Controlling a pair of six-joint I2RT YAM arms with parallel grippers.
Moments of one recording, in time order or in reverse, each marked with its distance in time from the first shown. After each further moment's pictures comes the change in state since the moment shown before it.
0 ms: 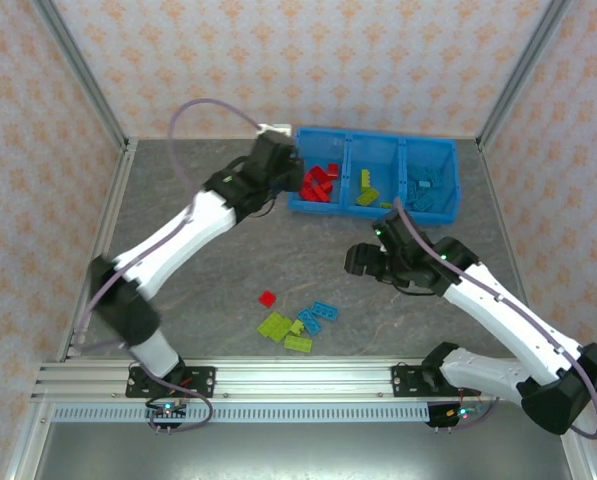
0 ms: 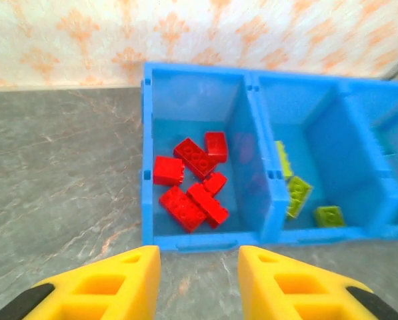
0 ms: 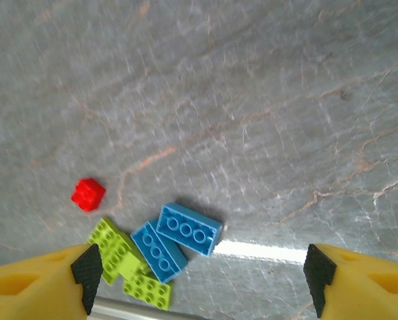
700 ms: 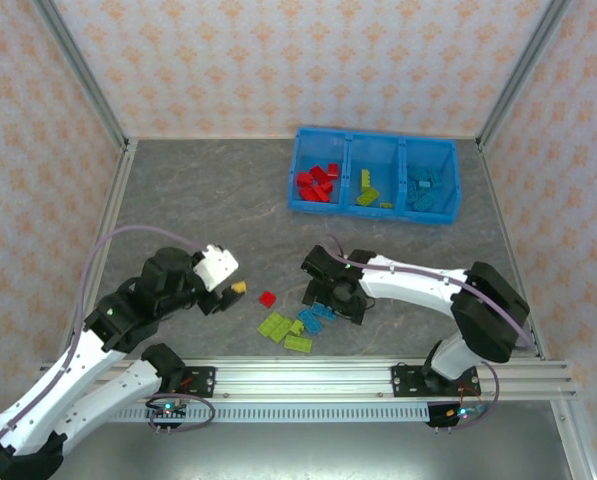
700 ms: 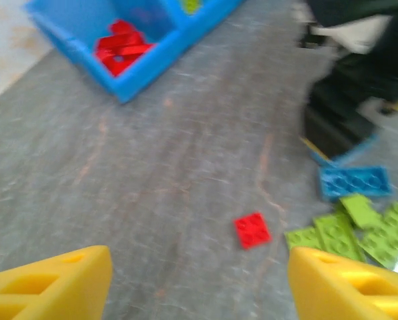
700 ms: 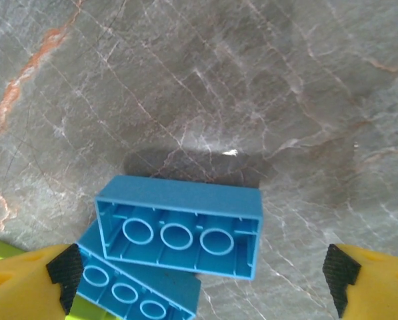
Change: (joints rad) left arm -0.006 -0.988 -0.800 -0.250 0.369 0.759; right arm 0.249 0.503 -0.076 0.206 -0.050 0.476
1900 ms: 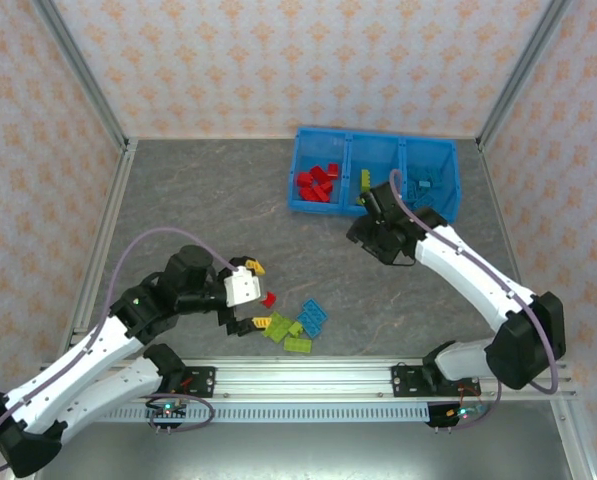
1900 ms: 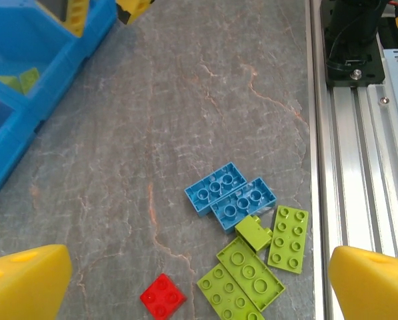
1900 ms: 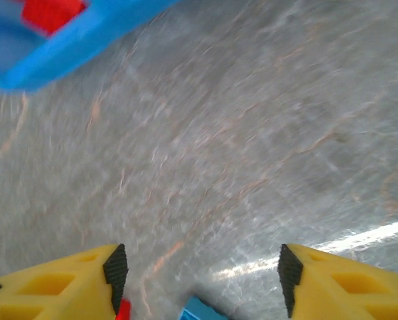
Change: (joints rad) left arm -0.053 0.133 -0.071 0.187 0.358 0.166; right arm -0.379 -0.207 0.176 -0.074 0.063 -0.259
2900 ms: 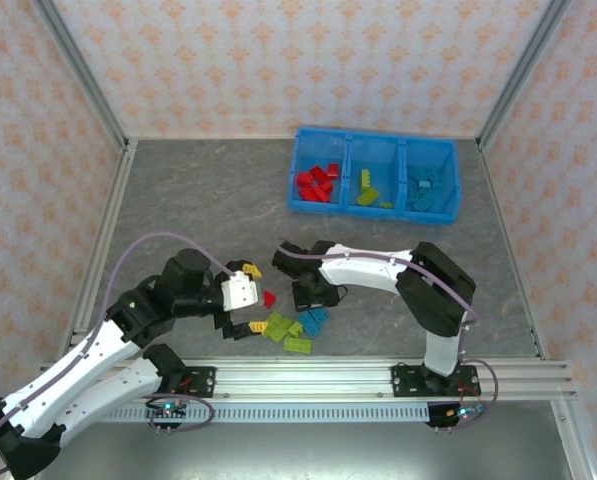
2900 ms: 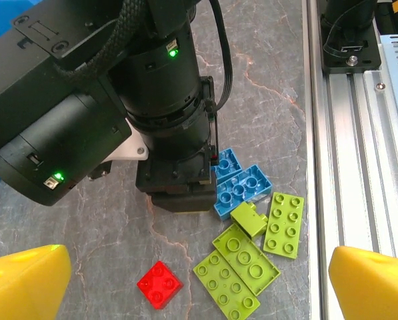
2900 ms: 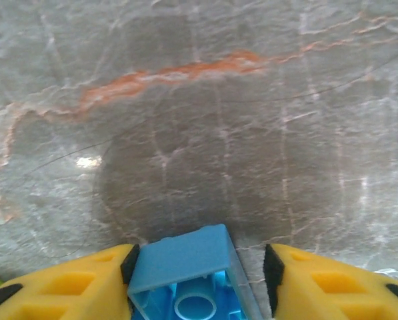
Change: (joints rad) left arm 0.000 -0.050 -0.017 -0.046 -0.008 0.026; right arm 0.420 0.487 0.067 -0.010 0.008 -0.210
